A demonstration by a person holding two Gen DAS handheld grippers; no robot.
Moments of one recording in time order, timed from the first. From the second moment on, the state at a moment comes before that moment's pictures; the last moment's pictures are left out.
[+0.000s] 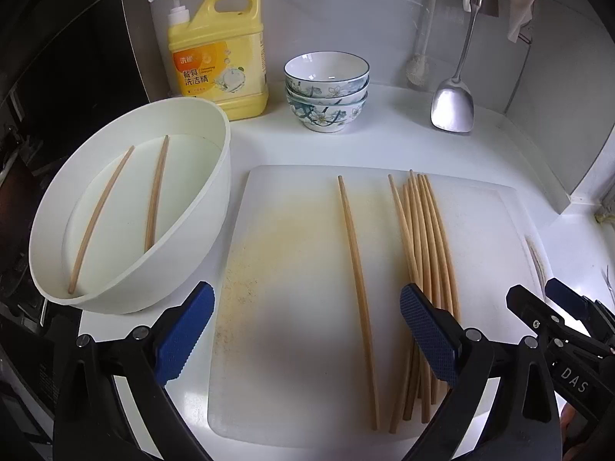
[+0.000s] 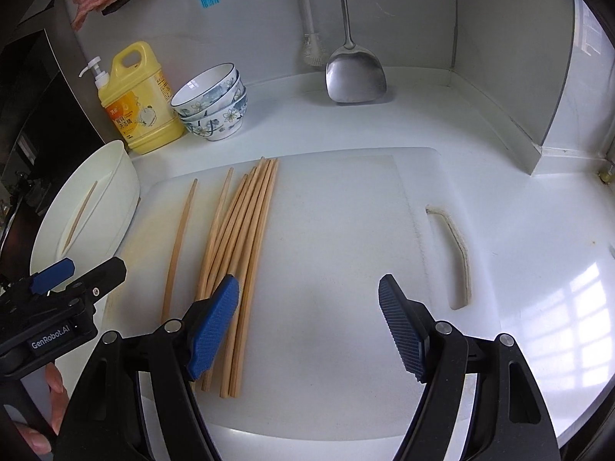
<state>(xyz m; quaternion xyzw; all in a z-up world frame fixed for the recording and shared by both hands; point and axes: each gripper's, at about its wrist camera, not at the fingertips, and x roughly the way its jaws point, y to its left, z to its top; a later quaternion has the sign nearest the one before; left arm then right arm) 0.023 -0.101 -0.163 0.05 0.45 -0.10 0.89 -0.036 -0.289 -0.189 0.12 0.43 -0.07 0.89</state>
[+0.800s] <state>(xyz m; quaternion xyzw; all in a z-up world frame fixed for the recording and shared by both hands) 0.043 -0.110 -0.216 0.06 0.46 -0.12 0.88 -0.013 -0.278 -0.227 0.13 0.42 -0.08 0.90</state>
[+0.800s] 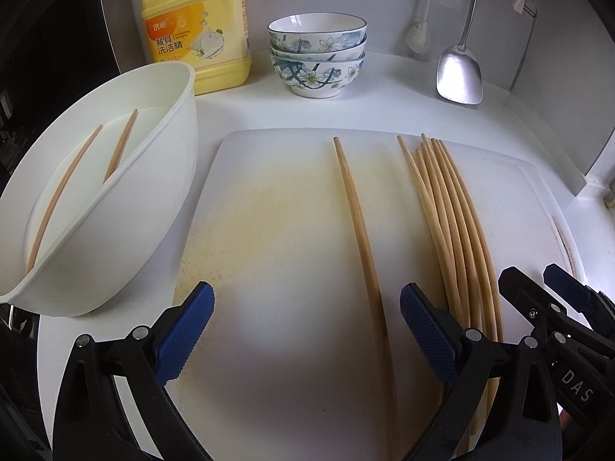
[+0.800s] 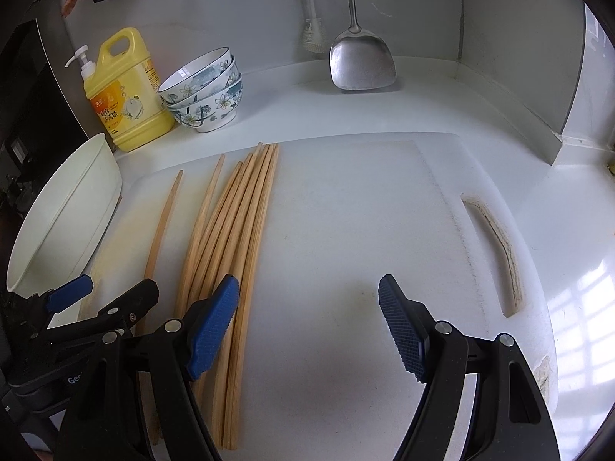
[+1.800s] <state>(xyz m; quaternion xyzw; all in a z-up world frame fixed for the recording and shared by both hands) 0.052 -0.106 -0.216 0.08 0.46 -0.08 0.88 -0.005 -0.273 -0.231 0.05 0.43 -0.10 0.90</state>
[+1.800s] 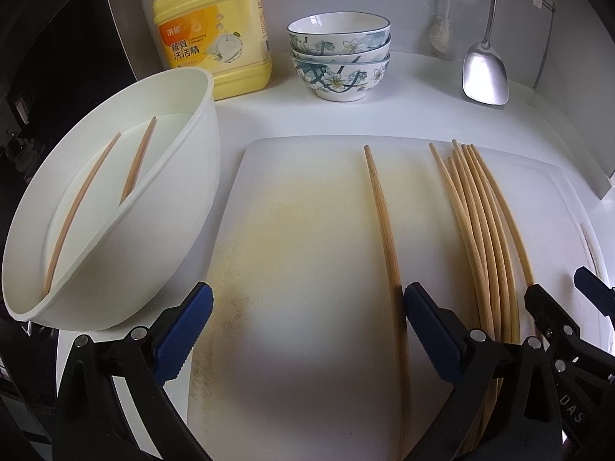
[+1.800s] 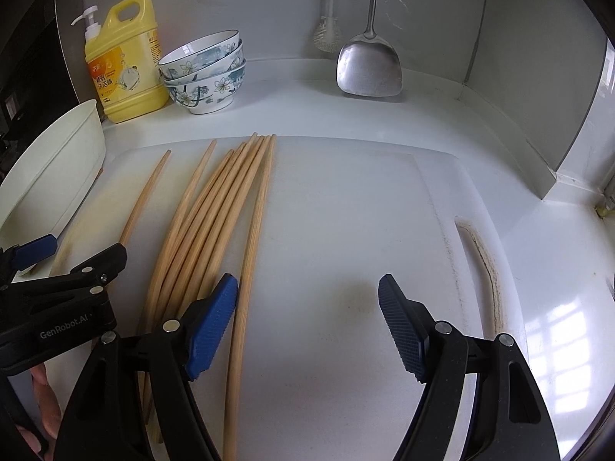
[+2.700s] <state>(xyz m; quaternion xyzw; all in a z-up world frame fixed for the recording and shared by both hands) 0.033 -0.136 -0.210 0.08 0.45 -0.15 0.88 -0.009 -0.254 -0.225 0.03 0.41 -0.04 0.91</state>
